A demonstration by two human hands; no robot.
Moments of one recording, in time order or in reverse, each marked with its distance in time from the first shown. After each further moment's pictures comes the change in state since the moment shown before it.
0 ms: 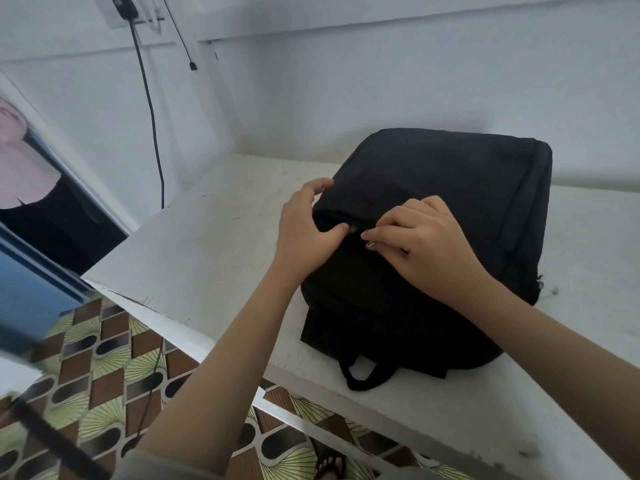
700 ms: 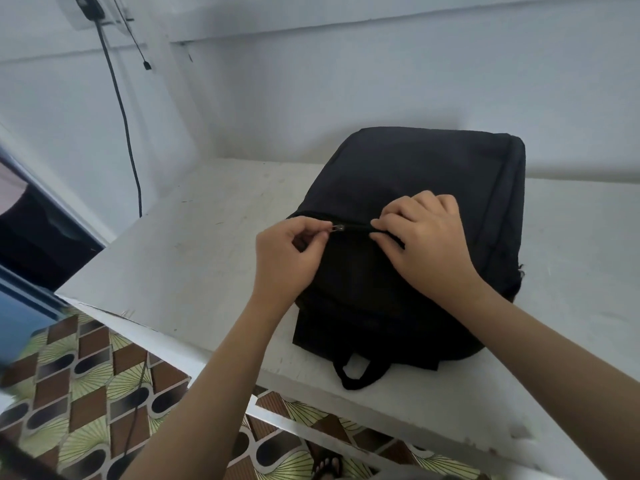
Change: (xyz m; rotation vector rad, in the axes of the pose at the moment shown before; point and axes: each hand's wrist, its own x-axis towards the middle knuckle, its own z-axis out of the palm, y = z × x) left_hand -0.029 0.004 -0.008 -0.111 0.092 0.111; right_hand -0.011 -0.002 0.001 -0.221 0.031 0.235
